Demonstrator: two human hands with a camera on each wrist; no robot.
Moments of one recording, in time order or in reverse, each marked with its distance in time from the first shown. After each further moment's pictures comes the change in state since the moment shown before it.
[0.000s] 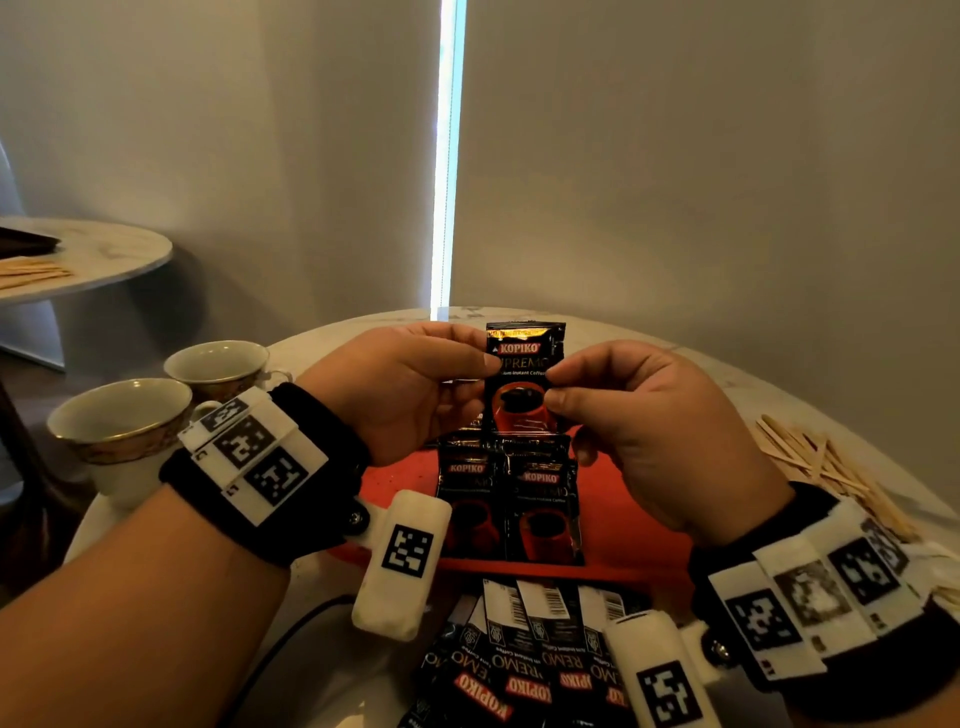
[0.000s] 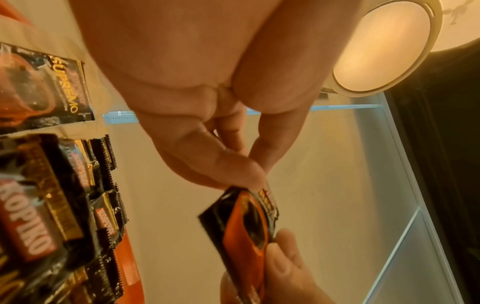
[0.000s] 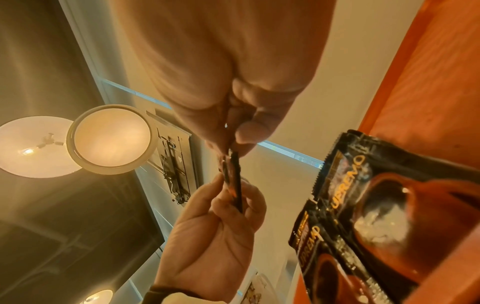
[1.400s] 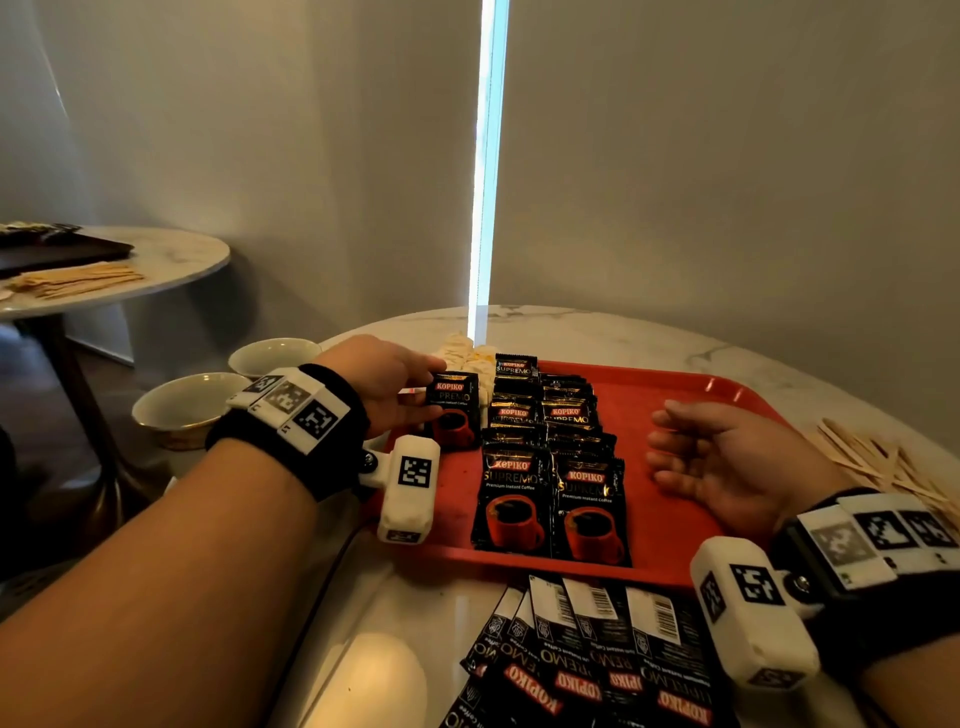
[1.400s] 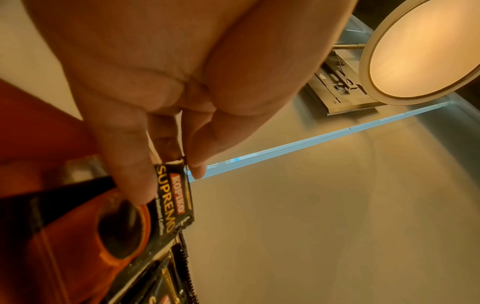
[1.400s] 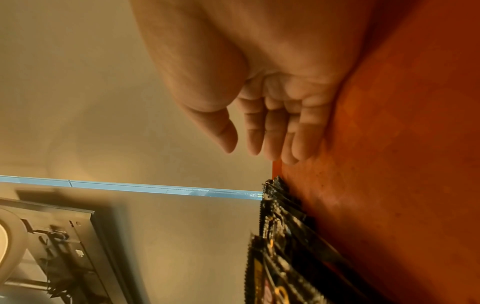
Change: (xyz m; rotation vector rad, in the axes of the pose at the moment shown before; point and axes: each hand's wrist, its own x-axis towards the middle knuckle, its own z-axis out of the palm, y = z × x) left_hand 0.031 -0.011 -0.073 0.114 0.500 -0.210; right_hand 0.026 0.056 -0.056 0.170 0.197 0.629
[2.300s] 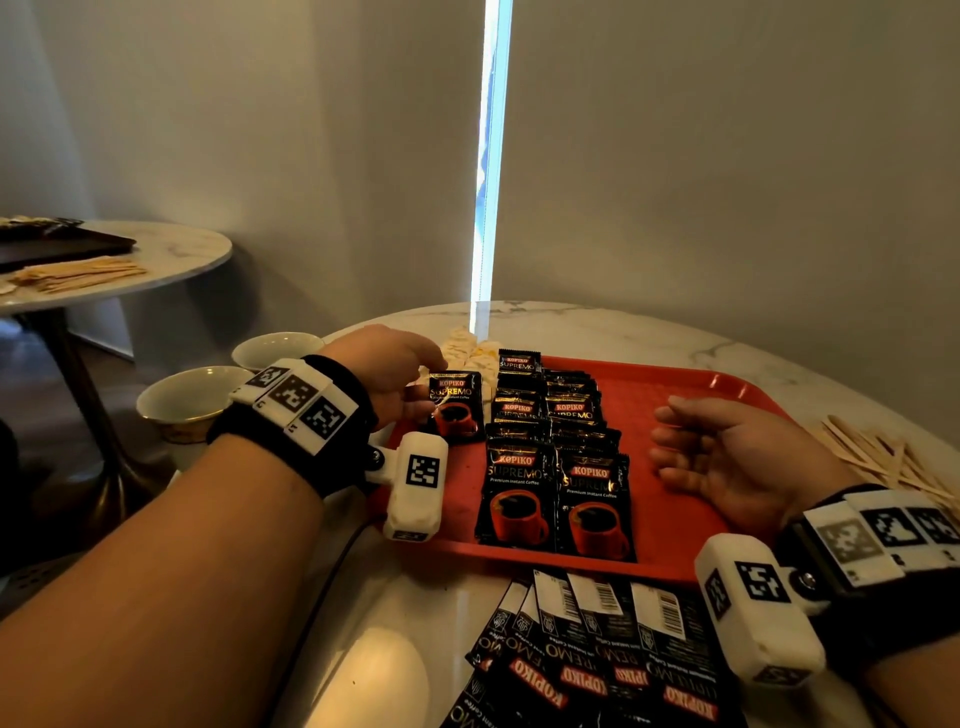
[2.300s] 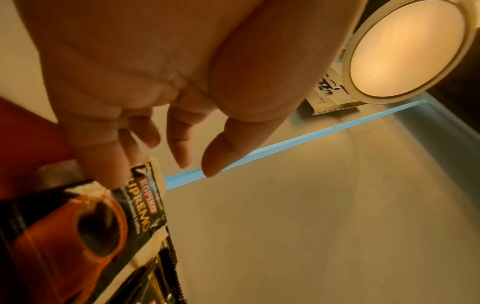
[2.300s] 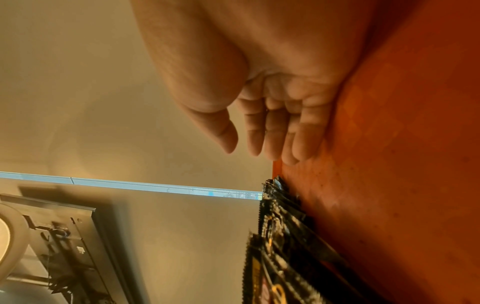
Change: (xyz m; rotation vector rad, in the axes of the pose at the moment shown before) left_hand -0.006 0.004 0.006 0.076 0.072 0.014; right_hand -0.003 -0.002 0.001 -0.029 -0.011 -0.001
